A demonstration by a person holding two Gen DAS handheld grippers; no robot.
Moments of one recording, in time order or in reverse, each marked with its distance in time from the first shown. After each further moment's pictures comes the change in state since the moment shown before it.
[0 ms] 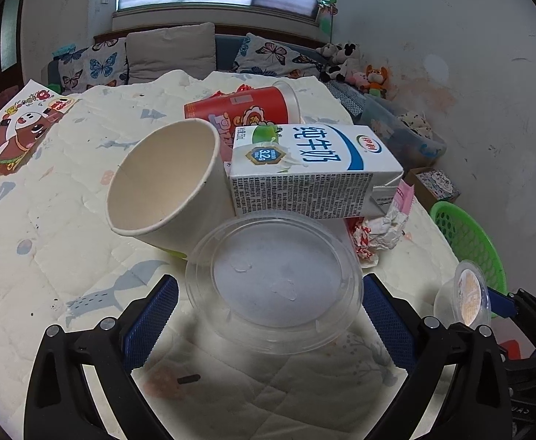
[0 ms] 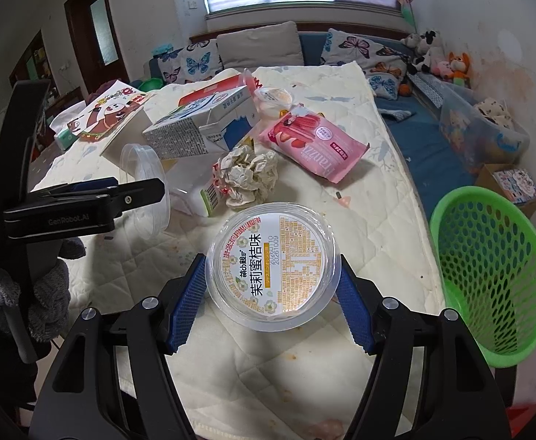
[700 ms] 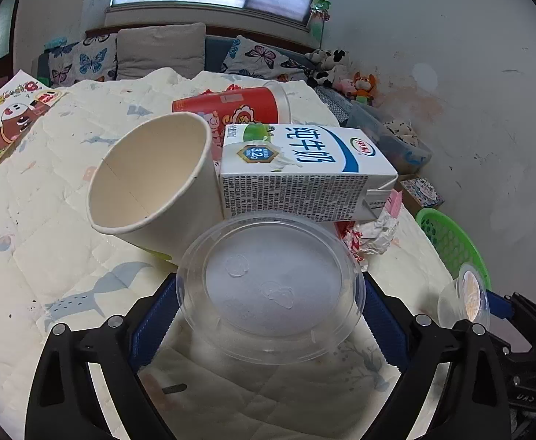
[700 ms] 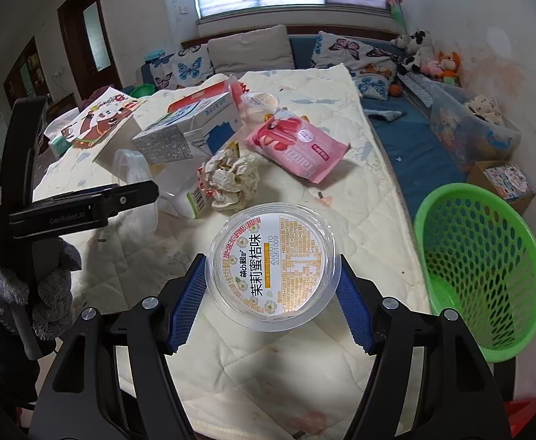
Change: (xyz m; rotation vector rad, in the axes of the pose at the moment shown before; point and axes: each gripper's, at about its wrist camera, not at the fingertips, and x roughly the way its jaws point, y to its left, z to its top) left arm 0.004 0.003 -0.004 -0.012 -0.025 -0.076; right arm -0.012 -0.013 -0.004 0.028 -0.017 -0.025
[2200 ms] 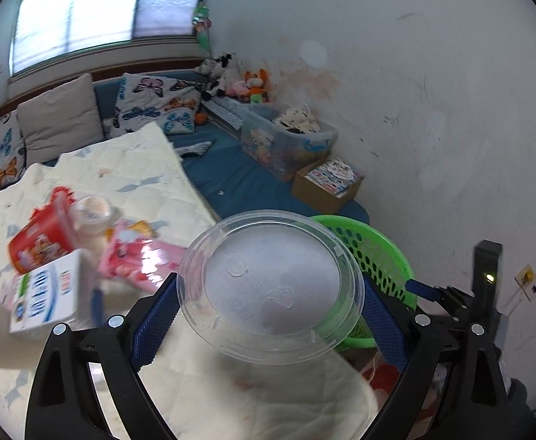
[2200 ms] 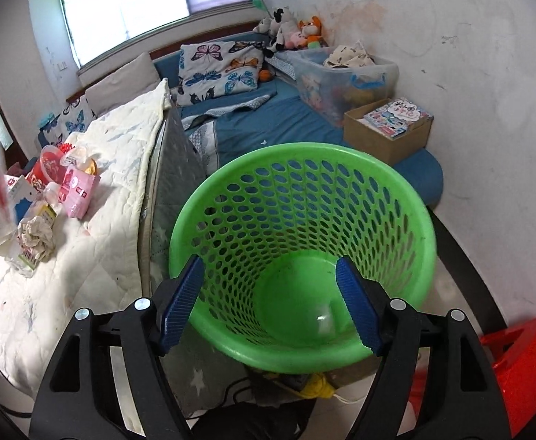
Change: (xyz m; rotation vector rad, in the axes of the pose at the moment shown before) left arm 0.003 -0.207 0.051 0.317 -0.001 -0.204; right arm -0.045 -0.209 -0.045 0.350 -0.031 -0.276
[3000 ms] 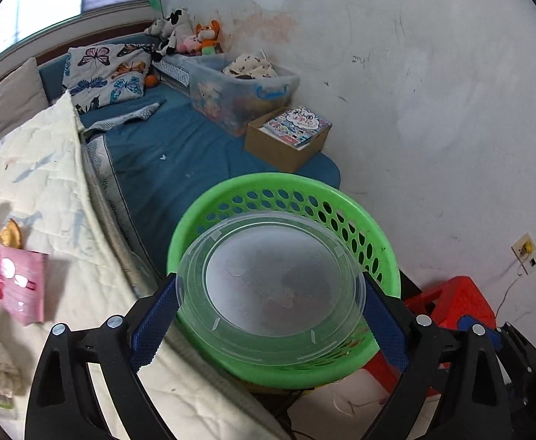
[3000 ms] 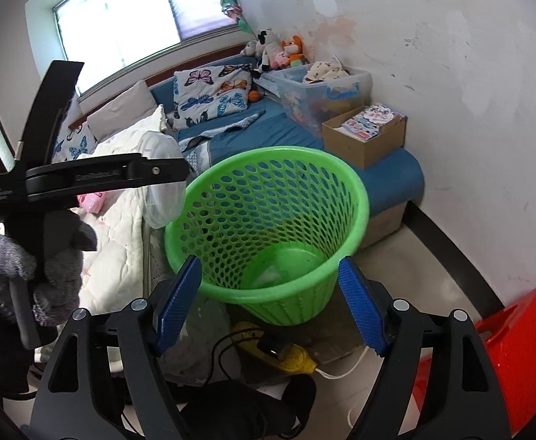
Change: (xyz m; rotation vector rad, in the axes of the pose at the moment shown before) left arm 0.127 -0.092 -0.002 0.070 0.175 -0.092; right arm -0.067 -0.045 -0.040 0.073 -0.076 0.016
